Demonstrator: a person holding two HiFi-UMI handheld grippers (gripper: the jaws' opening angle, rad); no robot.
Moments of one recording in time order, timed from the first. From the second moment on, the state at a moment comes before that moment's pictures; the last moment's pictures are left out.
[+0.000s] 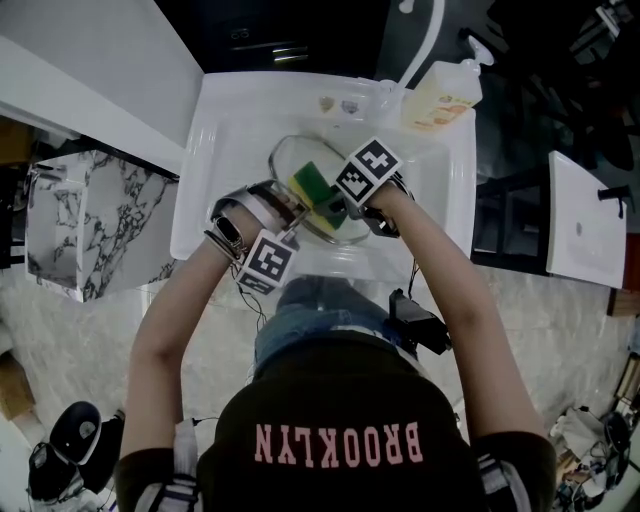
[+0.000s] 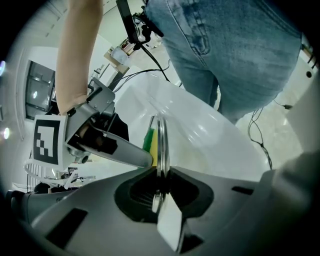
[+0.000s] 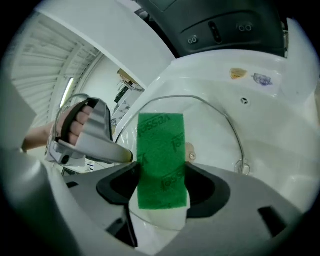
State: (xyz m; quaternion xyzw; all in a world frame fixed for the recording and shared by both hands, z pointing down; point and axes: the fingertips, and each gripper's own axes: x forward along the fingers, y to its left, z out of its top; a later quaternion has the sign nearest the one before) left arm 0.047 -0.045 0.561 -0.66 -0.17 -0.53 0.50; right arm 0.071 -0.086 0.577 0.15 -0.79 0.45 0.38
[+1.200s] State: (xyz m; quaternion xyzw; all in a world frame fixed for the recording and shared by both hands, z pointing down) left arm 0.047 -0.045 0.559 -0.66 -0.16 -0.53 0.50; right arm 0.136 -0.104 0.666 0.17 -0.80 0.31 0.48
